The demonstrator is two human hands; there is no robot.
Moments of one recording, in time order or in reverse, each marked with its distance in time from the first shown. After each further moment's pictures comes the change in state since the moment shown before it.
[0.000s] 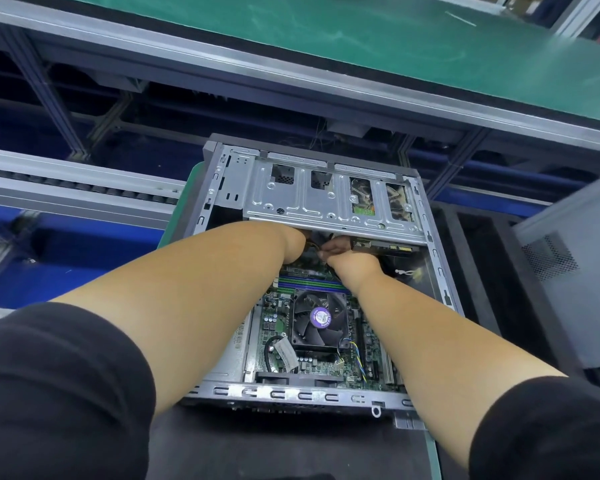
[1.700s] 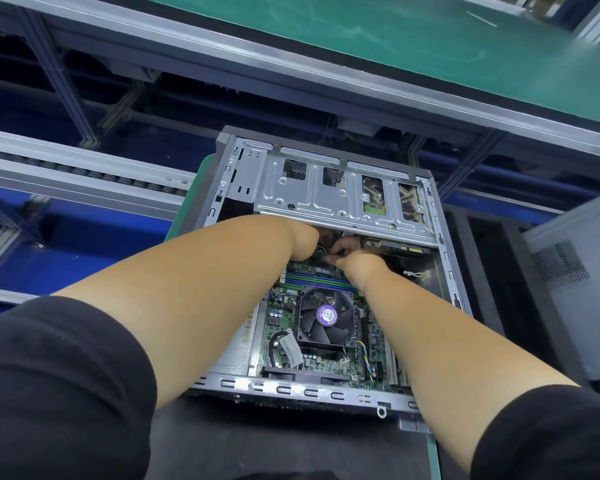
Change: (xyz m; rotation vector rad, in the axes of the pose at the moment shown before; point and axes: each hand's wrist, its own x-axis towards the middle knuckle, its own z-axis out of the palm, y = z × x) left_hand 0.002 0.002 0.001 -0.023 0.031 0.086; right_hand 0.004 -0.012 -0.002 -0.207 -0.068 -0.046
